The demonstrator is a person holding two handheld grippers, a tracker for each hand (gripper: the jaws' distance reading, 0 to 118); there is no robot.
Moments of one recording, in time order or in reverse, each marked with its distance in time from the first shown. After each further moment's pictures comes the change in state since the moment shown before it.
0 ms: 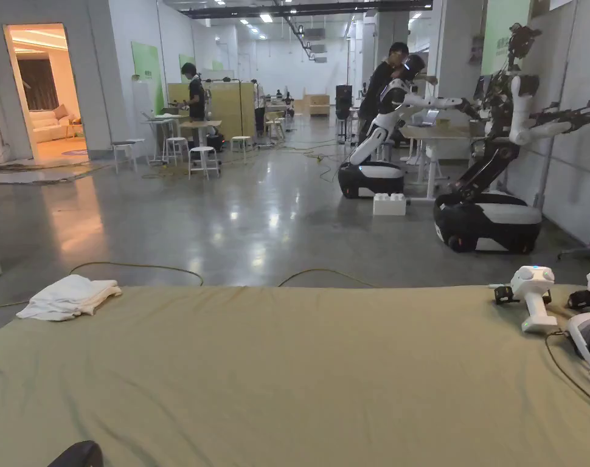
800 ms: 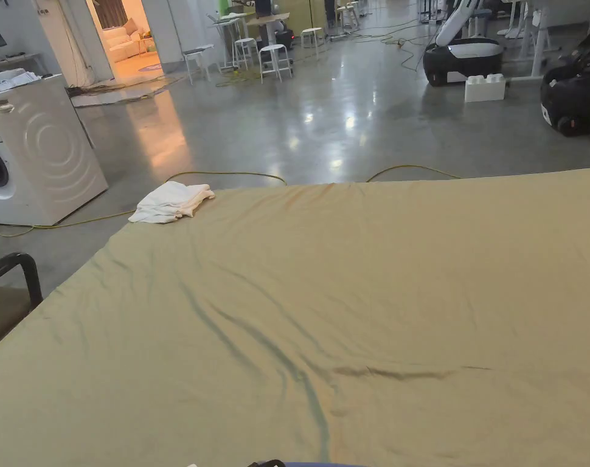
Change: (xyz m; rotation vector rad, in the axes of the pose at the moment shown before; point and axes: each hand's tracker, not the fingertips) left arm -0.163 -0.344 -0.151 -0.734 -0.127 1.098; right arm 0.008 -0.051 -0.010 -0.338 0.034 -0.223
